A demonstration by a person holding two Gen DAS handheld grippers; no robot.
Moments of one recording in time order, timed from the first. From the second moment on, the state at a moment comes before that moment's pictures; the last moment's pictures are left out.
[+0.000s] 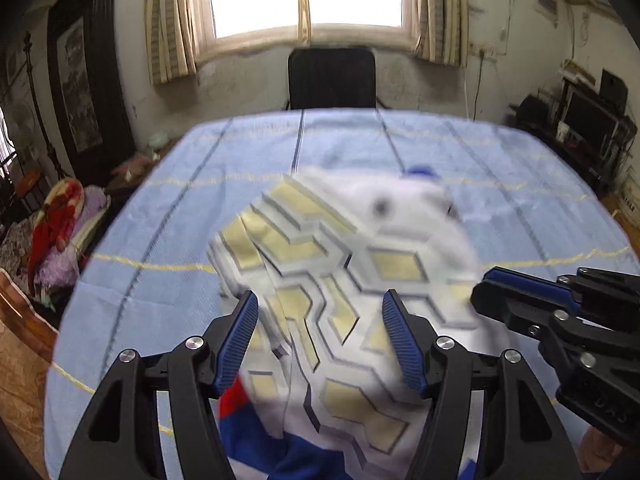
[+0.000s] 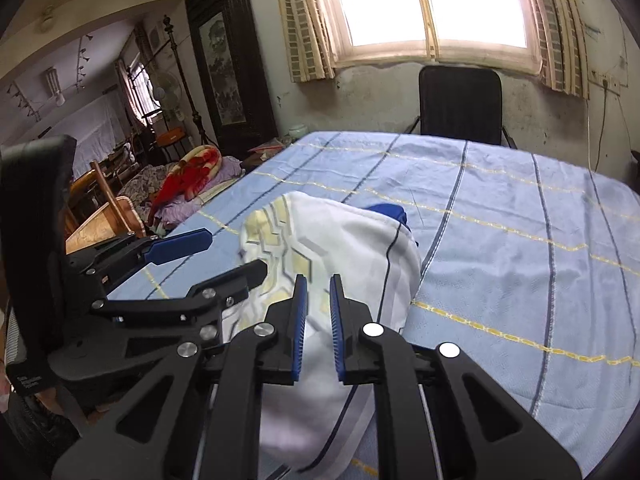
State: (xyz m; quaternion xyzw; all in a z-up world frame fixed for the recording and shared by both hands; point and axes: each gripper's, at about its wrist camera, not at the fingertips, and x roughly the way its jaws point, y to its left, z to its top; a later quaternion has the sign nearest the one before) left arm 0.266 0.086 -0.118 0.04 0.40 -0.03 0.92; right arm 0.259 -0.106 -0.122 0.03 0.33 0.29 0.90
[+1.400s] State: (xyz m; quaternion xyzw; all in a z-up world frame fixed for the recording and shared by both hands) left arm 0.239 0.119 -0.132 0.01 0.41 -0.03 0.91; right arm 0.270 -0.151 -0.162 0.20 0.36 0.34 0.85
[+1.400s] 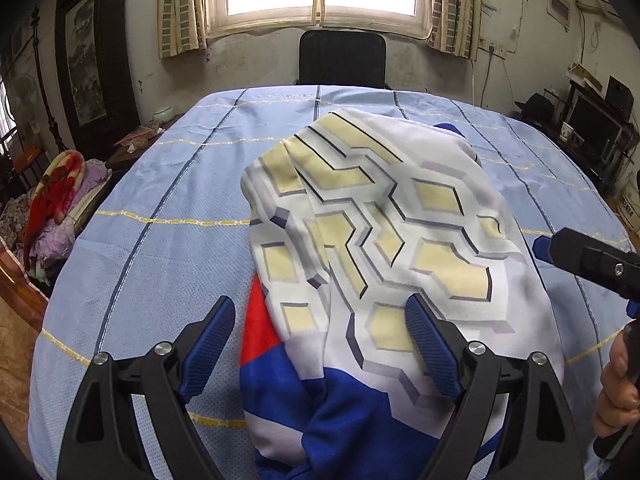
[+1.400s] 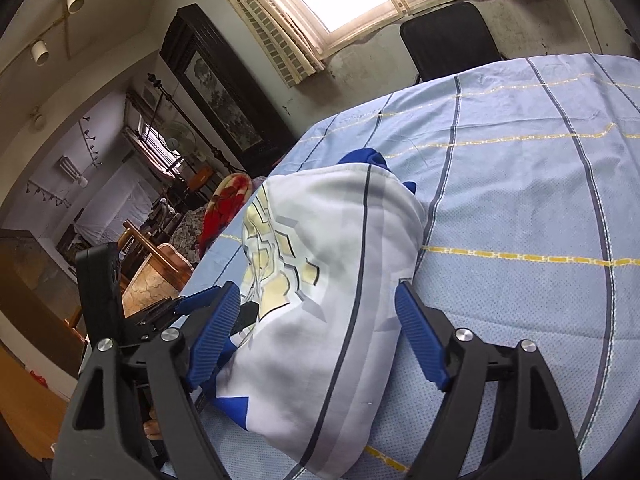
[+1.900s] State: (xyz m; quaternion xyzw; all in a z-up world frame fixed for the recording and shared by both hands) left arm 0.259 0.170 -0.151 -0.19 0.48 -0.13 0.84; right arm 0.277 -0.152 -0.175 0.22 0.38 0.34 0.83
